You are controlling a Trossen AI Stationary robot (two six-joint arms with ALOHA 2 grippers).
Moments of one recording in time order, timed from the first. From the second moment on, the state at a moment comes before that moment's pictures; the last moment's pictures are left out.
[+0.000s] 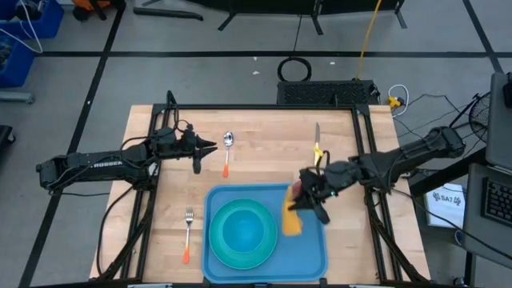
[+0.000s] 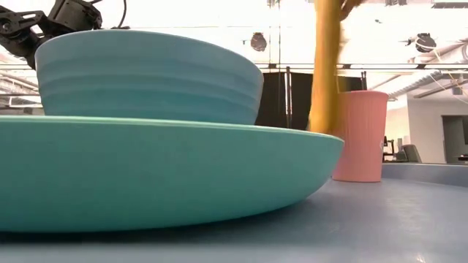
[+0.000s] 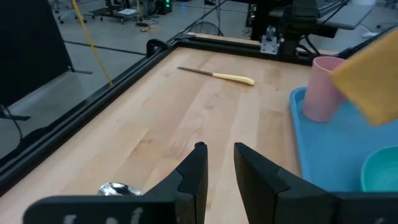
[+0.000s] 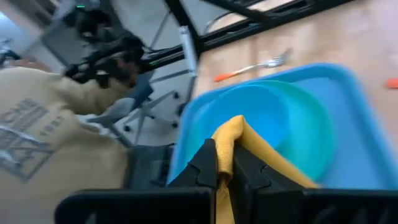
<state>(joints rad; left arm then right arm) 0.39 0.78 0.27 0.24 0.14 -0.01 0.31 1.19 0.96 -0.18 -0.13 0.52</state>
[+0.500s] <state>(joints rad) 0.39 0.78 0.27 0.24 0.12 -0.07 0.68 1.19 0.96 -0.19 0.04 0.92</state>
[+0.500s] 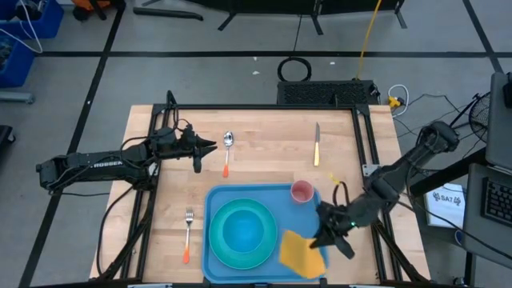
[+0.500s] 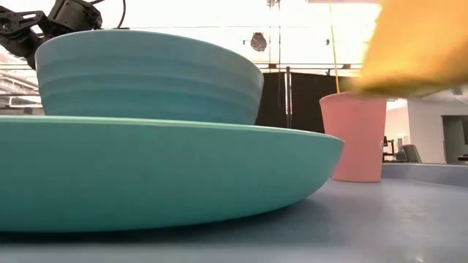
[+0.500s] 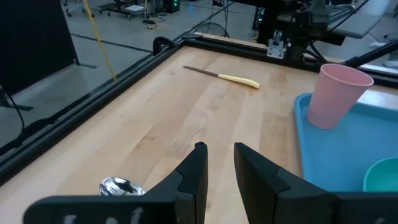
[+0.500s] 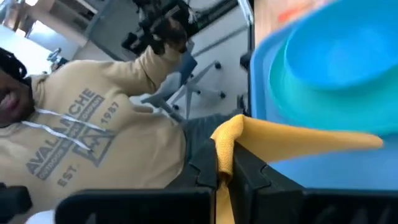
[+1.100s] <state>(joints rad) 0.39 0.78 0.27 0.25 0.09 -0.08 0.78 1.35 0.96 -0.44 0.02 1.37</state>
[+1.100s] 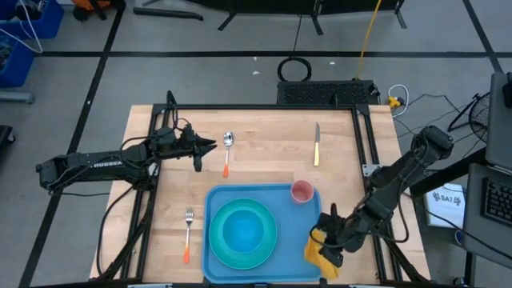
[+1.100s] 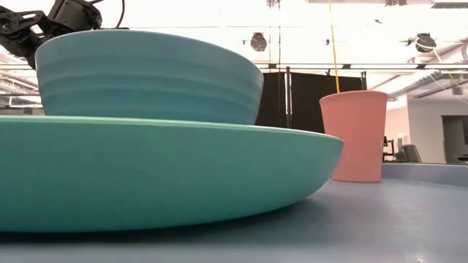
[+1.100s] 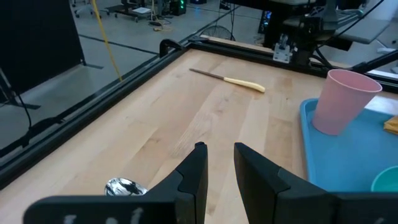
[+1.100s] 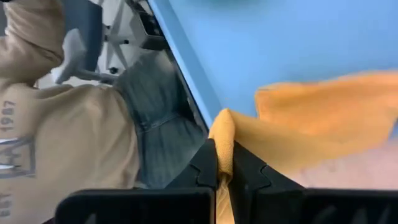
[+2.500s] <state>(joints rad) 0.39 0.78 0.27 0.25 0.10 -0.04 0.78 1.39 0.80 -0.27 0.19 1.52</state>
